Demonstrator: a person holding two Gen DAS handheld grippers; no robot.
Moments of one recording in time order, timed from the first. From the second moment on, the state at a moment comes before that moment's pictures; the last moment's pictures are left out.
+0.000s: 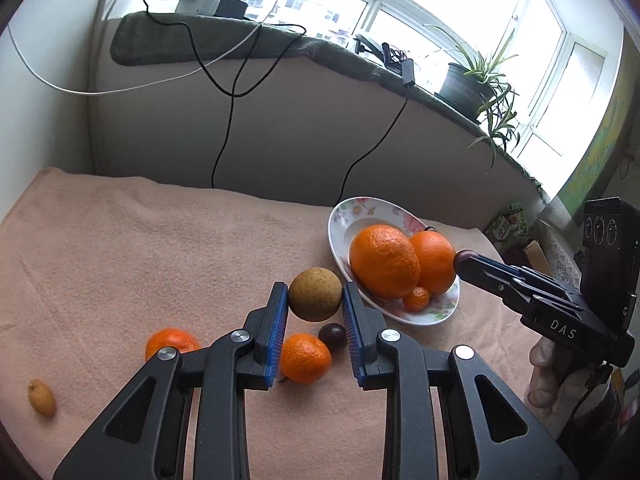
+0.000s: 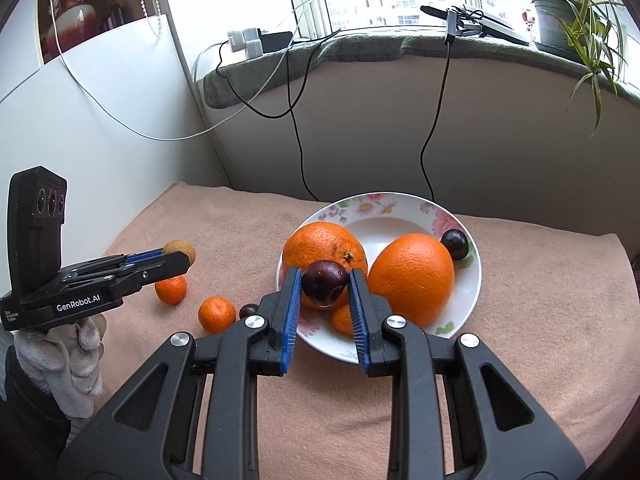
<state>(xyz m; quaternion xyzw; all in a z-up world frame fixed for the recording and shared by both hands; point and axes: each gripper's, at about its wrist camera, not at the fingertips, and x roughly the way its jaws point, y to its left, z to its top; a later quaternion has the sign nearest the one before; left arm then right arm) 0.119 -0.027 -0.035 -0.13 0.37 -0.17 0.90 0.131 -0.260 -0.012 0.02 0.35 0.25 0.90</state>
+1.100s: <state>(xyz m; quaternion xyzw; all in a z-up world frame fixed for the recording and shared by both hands) 0.183 -0.112 -0.024 -0.07 0.38 -0.23 0.90 0.194 -0.276 -0.025 0.01 0.36 0.23 0.90</state>
